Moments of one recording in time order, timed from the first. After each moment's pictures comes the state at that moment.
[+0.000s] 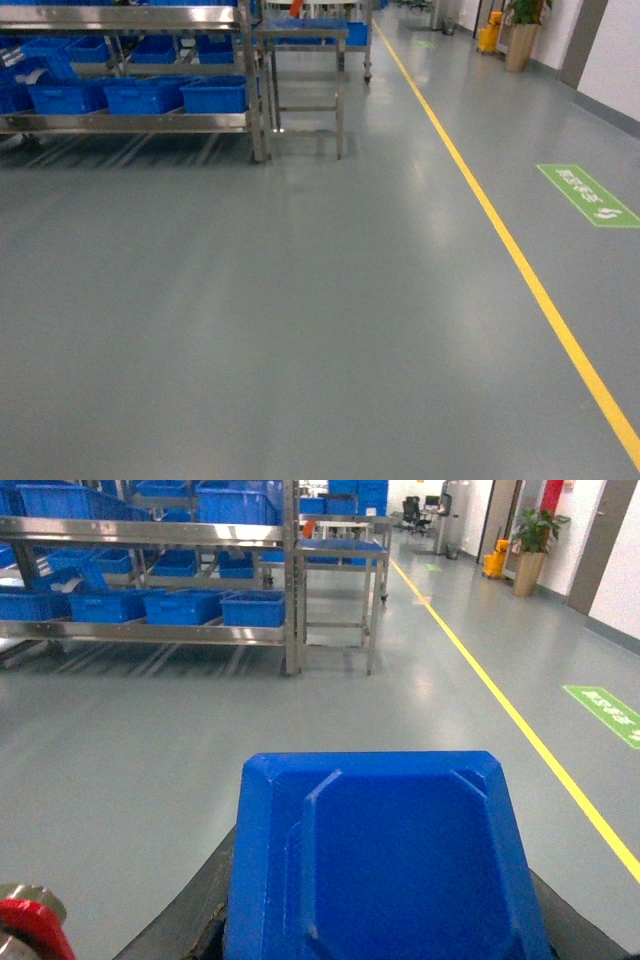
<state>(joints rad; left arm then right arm) 0.00 0.01 0.01 -0.01 0.00 0.00 0.00 0.00 0.01 -0.01 0.00 -0.01</state>
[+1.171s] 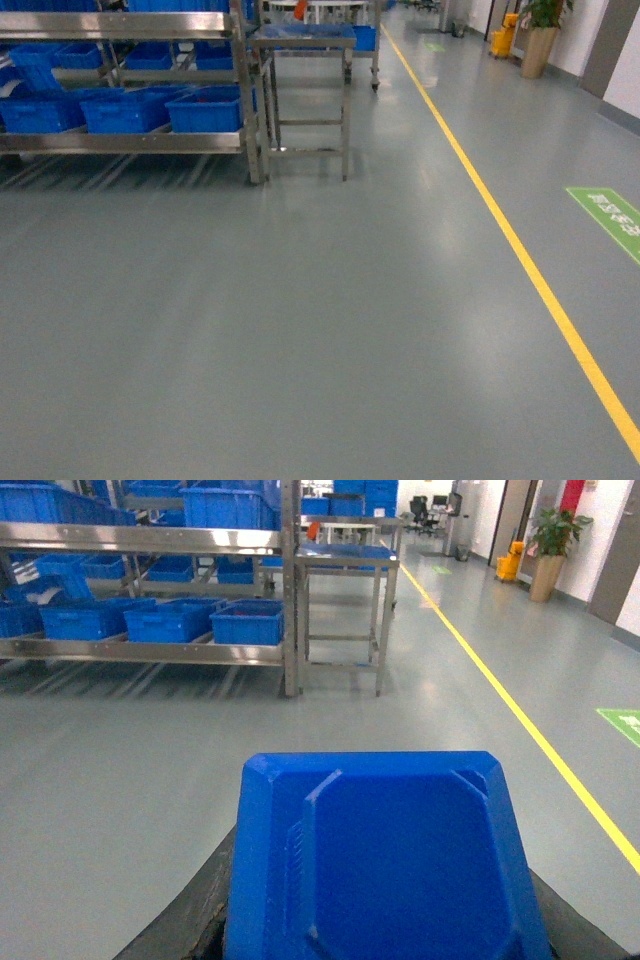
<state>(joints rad) 0.00 0.01 0.01 -0.01 0.00 0.00 0.00 0.00 0.01 -0.01 0.00 -0.01</state>
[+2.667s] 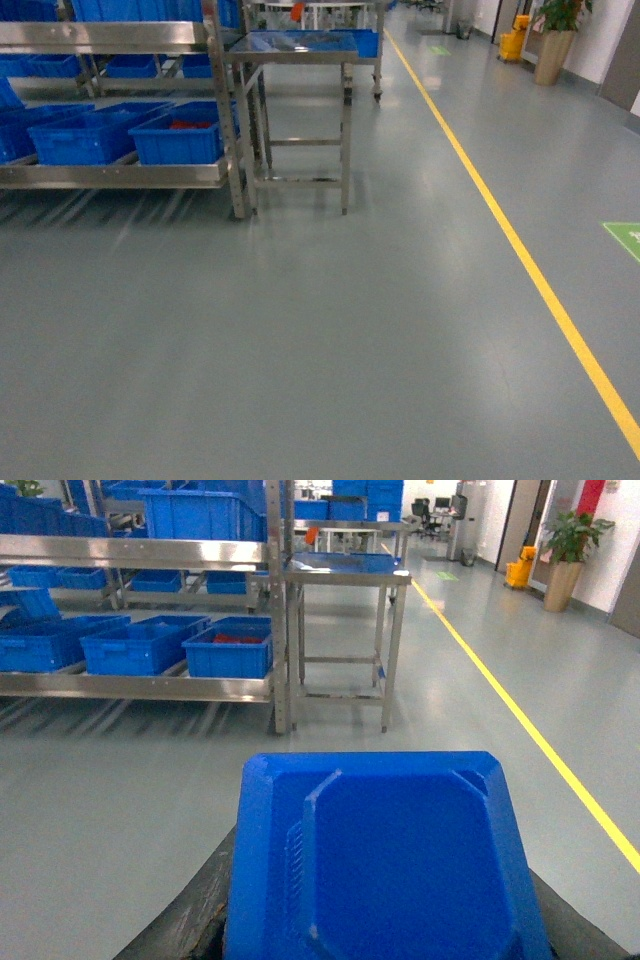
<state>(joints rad) 0.00 0.01 0.01 0.00 0.00 0.00 0.00 0.00 0.01 0.00 0.00 -0.01</state>
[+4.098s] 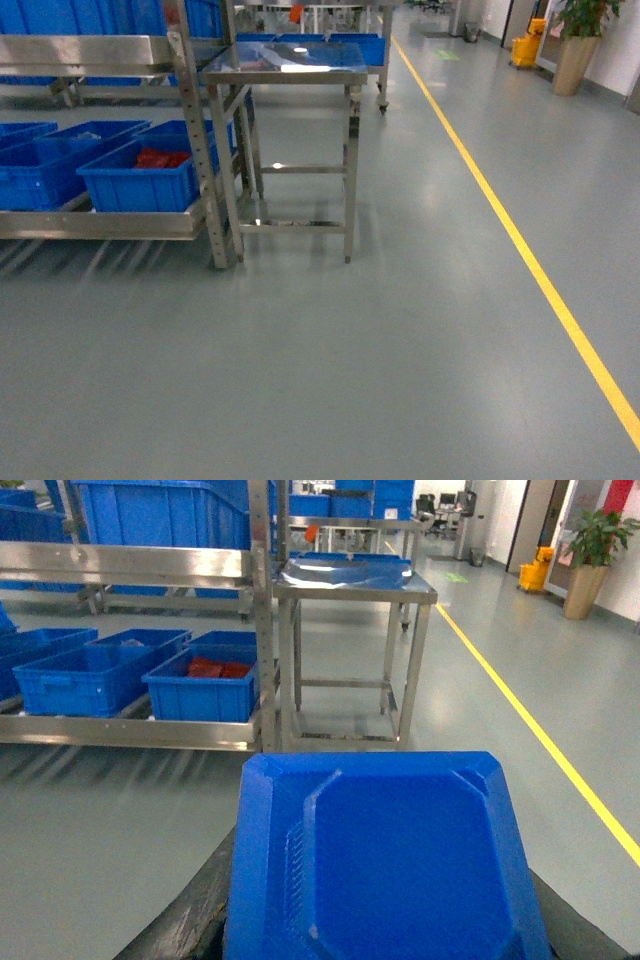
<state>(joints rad) 0.00 0.01 0.01 -0.01 0.00 0.00 0.00 0.00 0.01 -0.01 0.00 -0.01</state>
